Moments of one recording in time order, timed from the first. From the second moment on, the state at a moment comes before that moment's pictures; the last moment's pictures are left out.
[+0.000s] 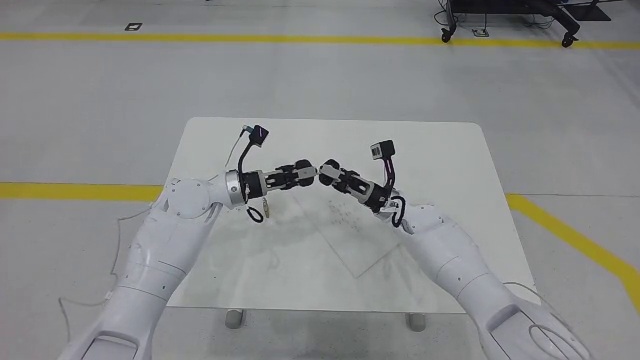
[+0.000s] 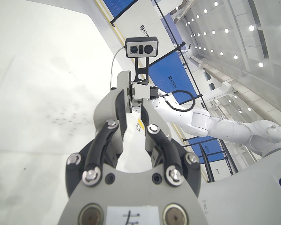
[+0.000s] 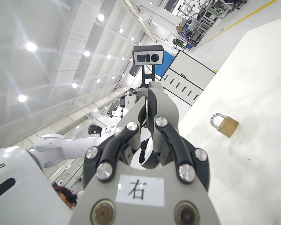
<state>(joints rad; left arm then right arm) 0.95 -1.22 -1.10 -1.15 -0.19 -0.54 -1.00 -0.94 -1.37 0.90 -0.80 0.50 -0.92 0.74</state>
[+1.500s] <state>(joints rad) 0.93 -1.21 -1.07 -1.13 -0.21 -0.56 -0.99 -0.95 -1.38 0.93 -0.80 0.51 -0.91 0.77</state>
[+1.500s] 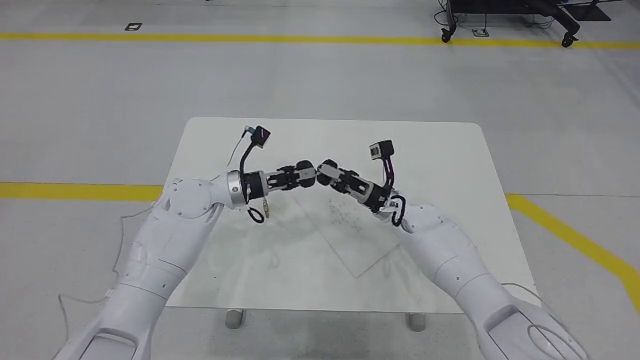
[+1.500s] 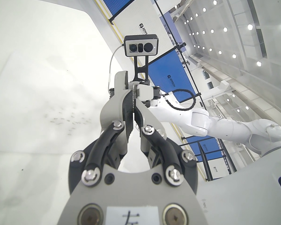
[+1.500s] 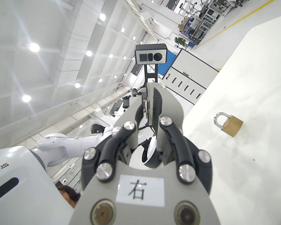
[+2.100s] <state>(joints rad) 0.89 -1.19 -1.06 -1.13 -0.22 -0.57 -1.24 -0.98 -1.31 1.01 -0.86 0.31 -0.92 0.90</state>
